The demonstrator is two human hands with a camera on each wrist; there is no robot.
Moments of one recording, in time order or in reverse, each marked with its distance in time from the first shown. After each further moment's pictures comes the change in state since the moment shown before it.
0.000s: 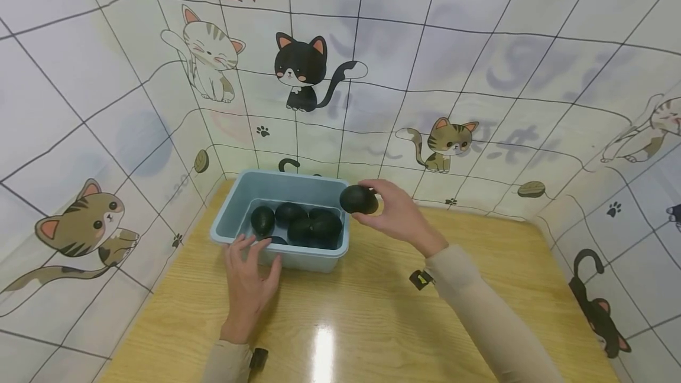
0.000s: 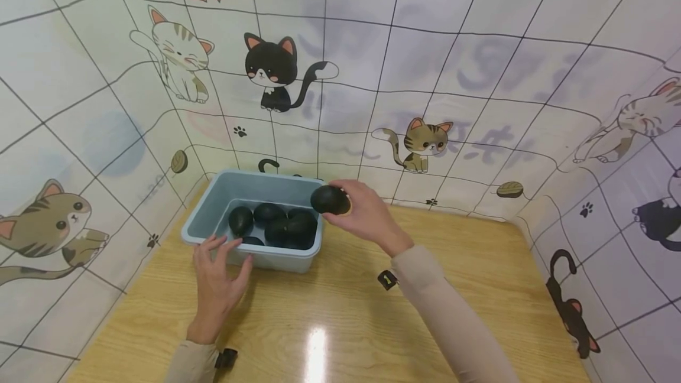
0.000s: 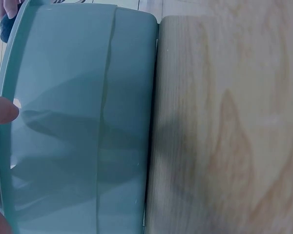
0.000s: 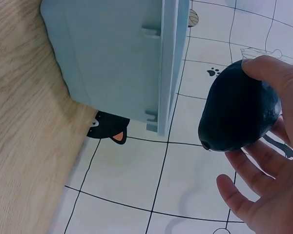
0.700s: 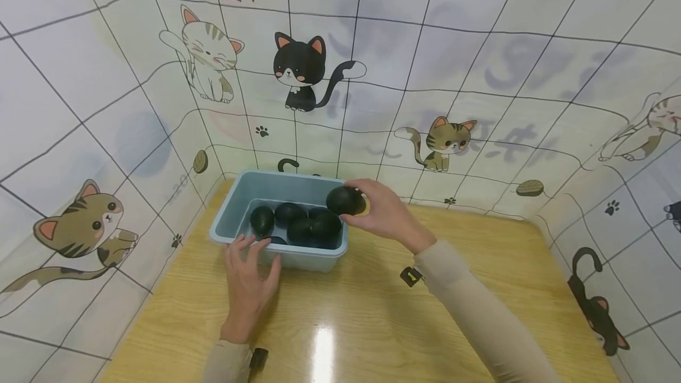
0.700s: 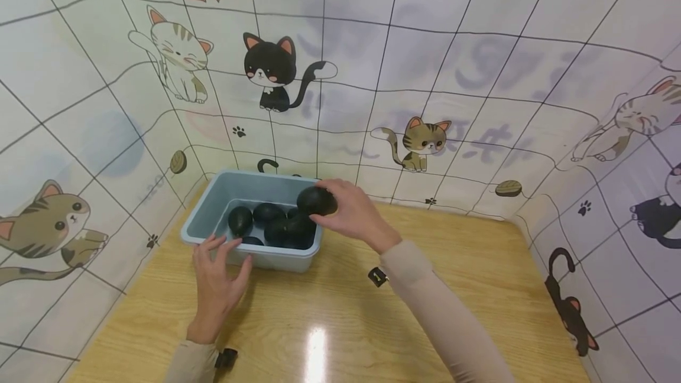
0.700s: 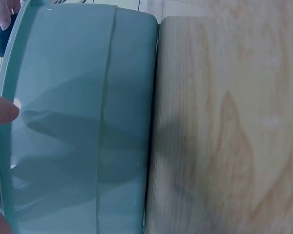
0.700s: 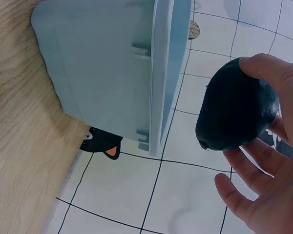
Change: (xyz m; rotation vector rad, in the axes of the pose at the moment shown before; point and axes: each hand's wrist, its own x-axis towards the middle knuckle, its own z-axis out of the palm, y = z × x) left_hand -0.001 0.001 0.000 0.002 -0.013 -0.017; right_hand 0.011 -0.019 0.008 -0.042 -0.059 -0.063
